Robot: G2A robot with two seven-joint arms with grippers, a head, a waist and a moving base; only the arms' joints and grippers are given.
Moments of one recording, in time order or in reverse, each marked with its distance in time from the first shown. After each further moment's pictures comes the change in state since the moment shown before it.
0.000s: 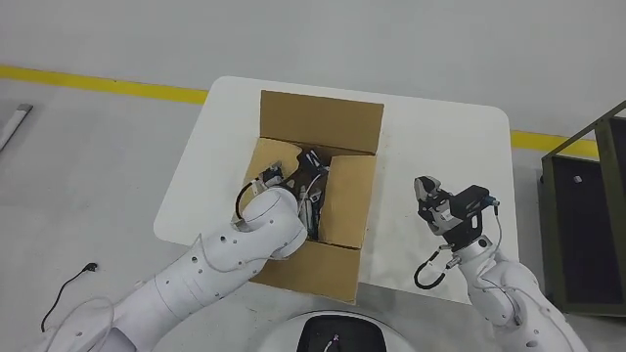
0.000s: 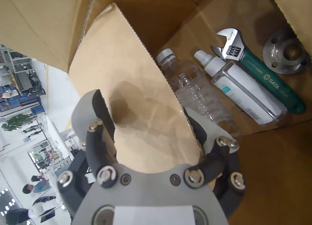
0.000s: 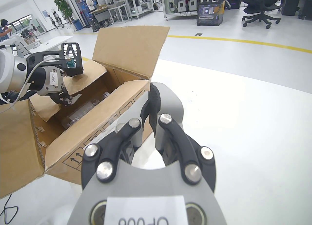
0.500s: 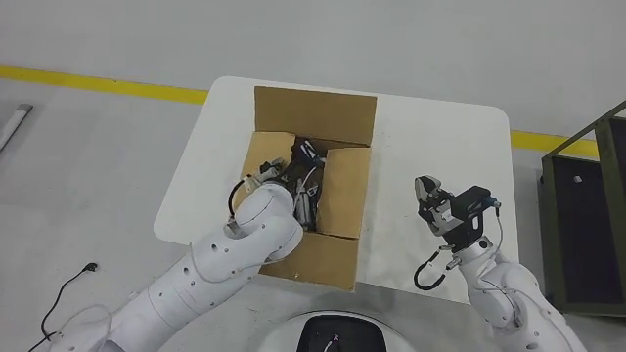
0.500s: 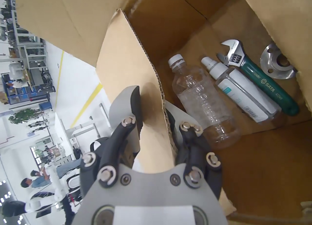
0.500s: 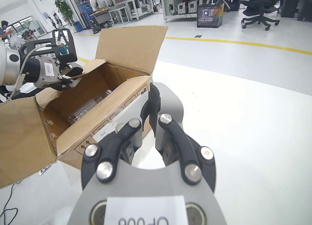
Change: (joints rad) left arm 0.082 0.004 -0.138 -0.107 0.114 -0.016 0.009; right arm -0.012 -0.011 0.011 -0.016 -0.004 -0.002 -0.002
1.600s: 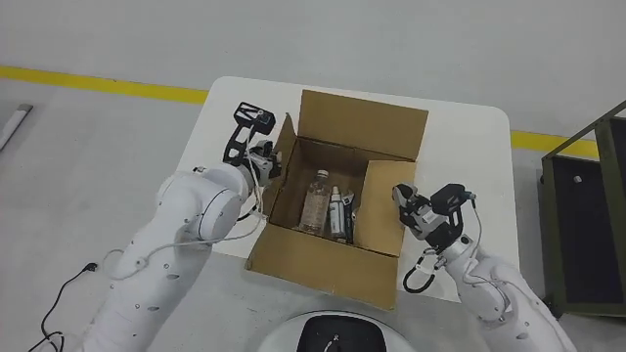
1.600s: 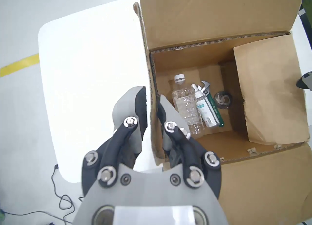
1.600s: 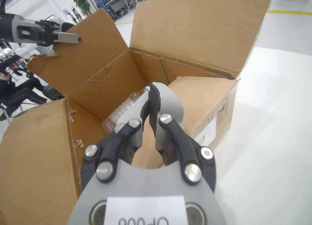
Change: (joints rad) left arm 0.181 0.015 -0.474 -0.223 -0.483 0.035 0.080; right arm 0.059 -0.028 -0.063 0.051 0.123 -0.071 0.169
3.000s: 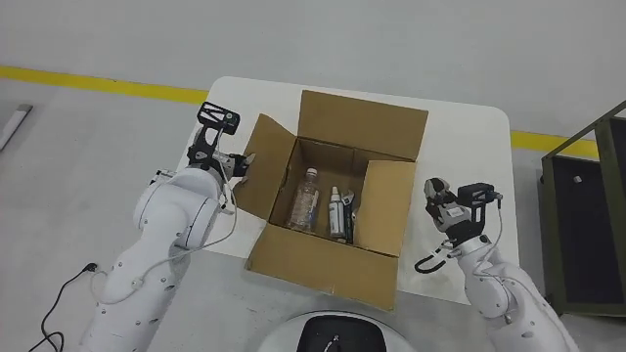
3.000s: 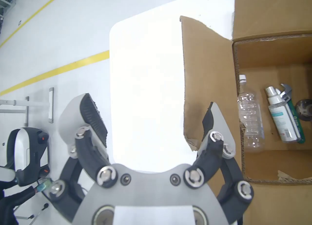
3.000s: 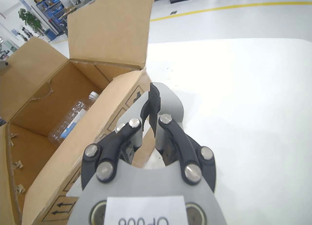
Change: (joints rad) left arm 0.111 0.002 -0.130 -0.054 0.306 -0.076 0.033; right arm -0.007 -0.031 0.053 0.090 0.013 0.147 -0.066
